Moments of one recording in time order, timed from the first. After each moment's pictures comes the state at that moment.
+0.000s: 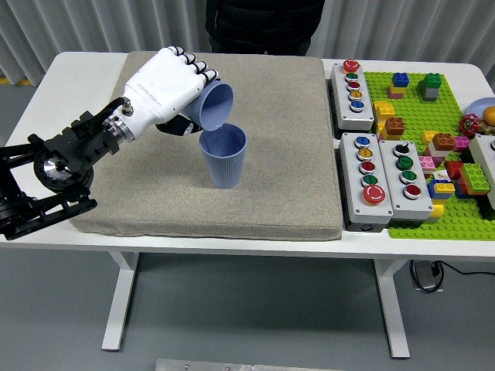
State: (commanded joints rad) left arm -1.02 0.61 -0.18 -1.30 2.27 0.45 0.33; right arm 0.21 -0.07 1.94 0.20 -1.25 -0.34 -0.35
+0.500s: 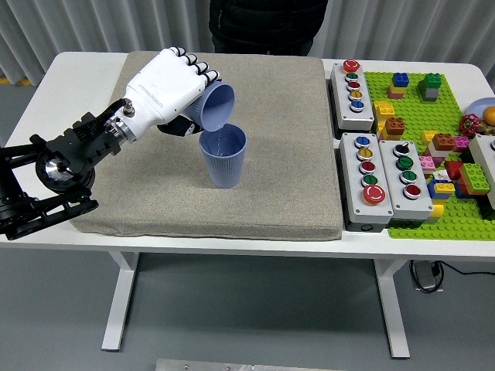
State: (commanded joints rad) left arm -1.03 0.61 -0.17 -1.30 2.27 0.46 0.34; right arm 0.21 -0.07 1.94 0.20 -1.24 -0.34 -0.35
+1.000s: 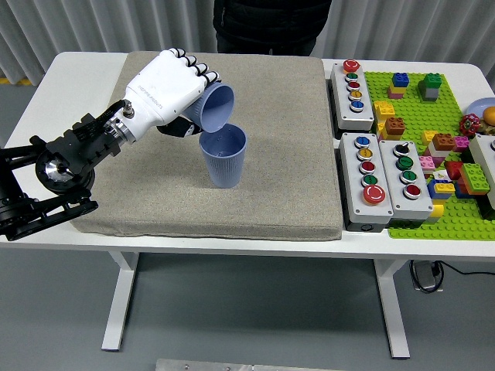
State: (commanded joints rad) left arm -1.01 0.61 -0.18 -1.29 2.27 0.49 0.33; right arm 0.22 -0.07 1.95 0.20 -1.24 -0.34 -0.35
